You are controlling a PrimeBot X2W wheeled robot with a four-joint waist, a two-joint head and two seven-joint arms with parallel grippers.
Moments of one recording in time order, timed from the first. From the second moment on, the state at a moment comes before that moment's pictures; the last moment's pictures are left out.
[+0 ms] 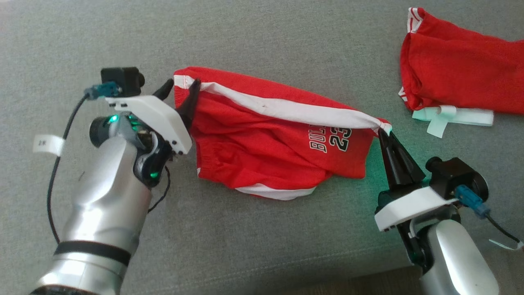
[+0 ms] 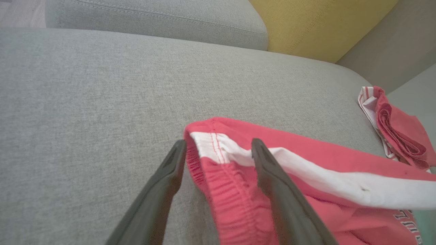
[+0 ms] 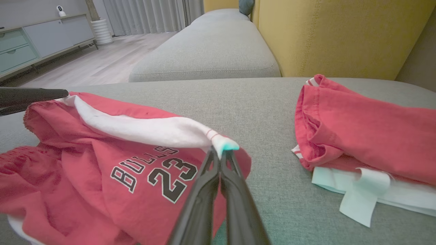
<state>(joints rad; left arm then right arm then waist) -0.71 0.10 -0.37 0.76 -0.55 -0.12 0.05 -0.18 -0.08 0.15 0.22 0.11 0.13 -0.11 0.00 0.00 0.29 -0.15</state>
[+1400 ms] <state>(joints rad) -0.78 0.18 -0.37 0.20 -0.59 -0.05 -0.19 -0.70 -0.22 0.17 0.10 0.17 0.13 -0.10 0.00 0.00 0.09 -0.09</state>
